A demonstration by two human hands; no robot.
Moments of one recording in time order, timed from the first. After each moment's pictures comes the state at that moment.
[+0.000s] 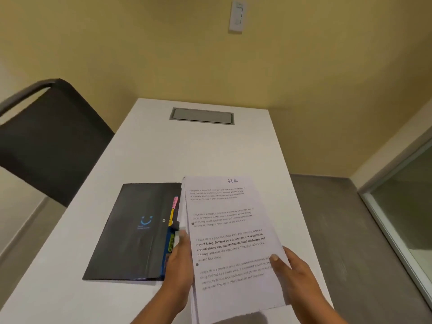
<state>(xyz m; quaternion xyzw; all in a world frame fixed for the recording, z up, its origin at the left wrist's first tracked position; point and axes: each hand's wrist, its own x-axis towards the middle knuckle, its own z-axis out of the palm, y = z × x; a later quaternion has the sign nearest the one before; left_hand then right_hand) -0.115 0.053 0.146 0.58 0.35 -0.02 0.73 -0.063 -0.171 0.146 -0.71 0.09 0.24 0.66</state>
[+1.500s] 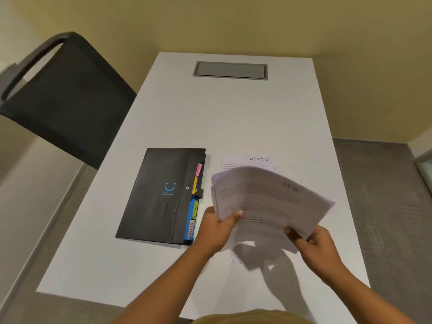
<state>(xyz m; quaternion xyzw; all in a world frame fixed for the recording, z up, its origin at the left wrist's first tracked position) -0.070 0.064 0.072 0.69 0.26 0.00 0.67 -0.016 -0.159 0.093 -0.79 -0.04 0.21 0.57</state>
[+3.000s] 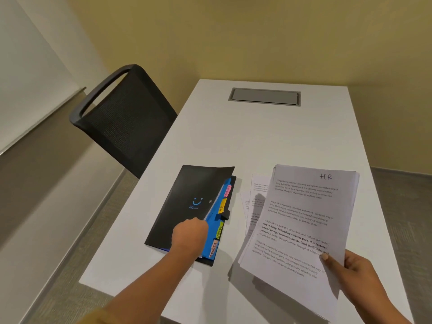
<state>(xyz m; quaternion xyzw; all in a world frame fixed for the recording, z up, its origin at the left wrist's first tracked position) -0.106 0.169 0.085 0.93 0.24 -0.28 -0.04 -0.020 -0.159 0.100 -0.81 0.05 0.24 0.53</state>
